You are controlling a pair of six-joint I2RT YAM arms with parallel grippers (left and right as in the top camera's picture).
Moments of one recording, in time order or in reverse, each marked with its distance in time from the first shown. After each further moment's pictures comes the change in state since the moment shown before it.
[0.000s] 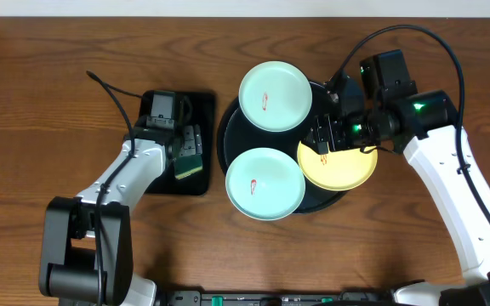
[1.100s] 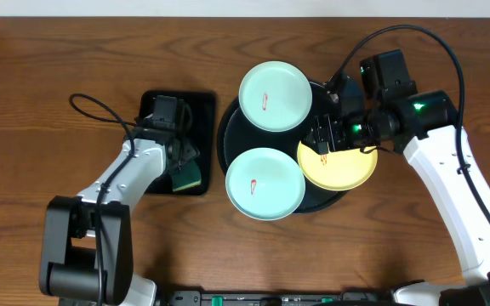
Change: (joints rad) left arm 0.000 0.007 0.000 -0.155 -0.004 -0.458; right arm 0.000 0.000 0.000 -0.002 -0.002 0.000
